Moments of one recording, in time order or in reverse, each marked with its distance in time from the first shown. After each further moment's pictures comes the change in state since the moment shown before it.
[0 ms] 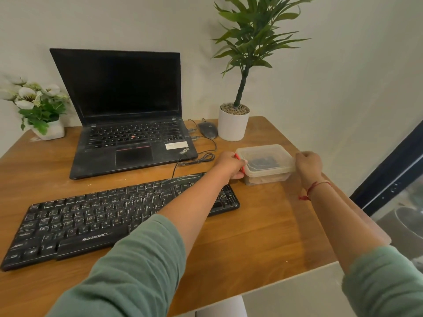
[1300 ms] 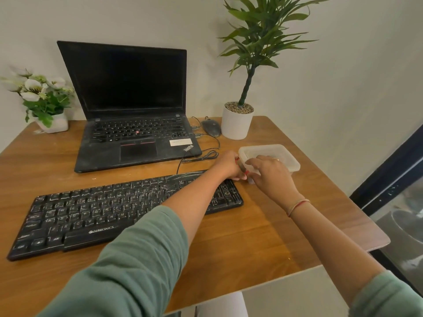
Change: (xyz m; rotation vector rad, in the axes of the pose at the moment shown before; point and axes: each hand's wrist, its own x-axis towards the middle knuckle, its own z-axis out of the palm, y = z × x) left_hand -0.002 -0.004 -0.018 0.462 -0.096 0.135; right_hand -0.094 -0.021 0.031 -0.668 -0.211 -1.056
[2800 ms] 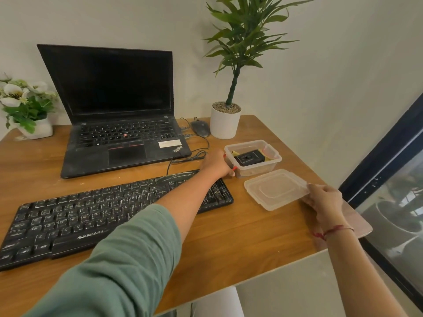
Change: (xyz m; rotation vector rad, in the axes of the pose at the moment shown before) left_hand -0.003 -0.003 0.003 0.300 0.198 0.046; right_hand -0.092 0.083 -0.023 0.975 0.305 1.323
